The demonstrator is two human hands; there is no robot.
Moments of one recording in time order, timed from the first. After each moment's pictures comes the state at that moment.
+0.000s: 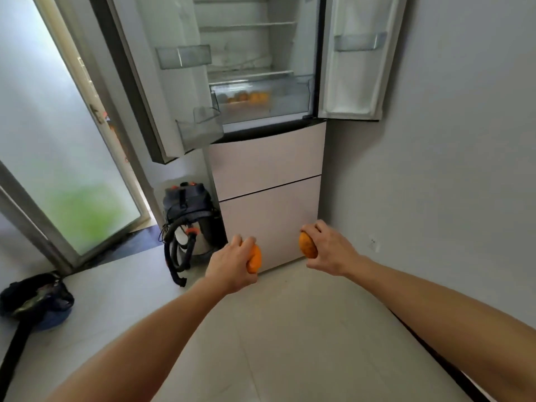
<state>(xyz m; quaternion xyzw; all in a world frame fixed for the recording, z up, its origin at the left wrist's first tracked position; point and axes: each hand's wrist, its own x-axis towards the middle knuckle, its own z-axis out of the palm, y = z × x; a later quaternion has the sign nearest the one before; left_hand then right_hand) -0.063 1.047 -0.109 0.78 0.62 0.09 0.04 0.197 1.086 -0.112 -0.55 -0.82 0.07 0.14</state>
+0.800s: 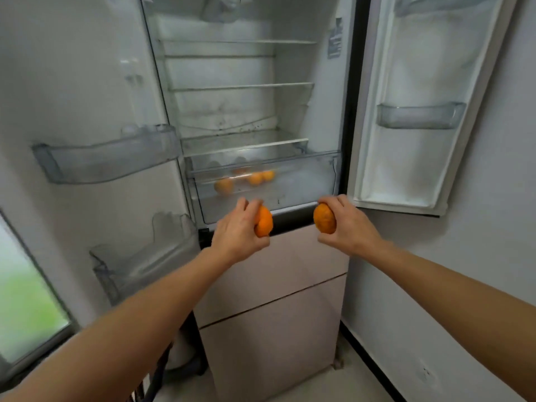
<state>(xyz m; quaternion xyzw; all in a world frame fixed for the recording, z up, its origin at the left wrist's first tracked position) -0.070 1.557 0.046 0.77 0.58 0.26 -0.05 0.193 1.579 0.033 -0.54 -0.79 0.01 0.30</state>
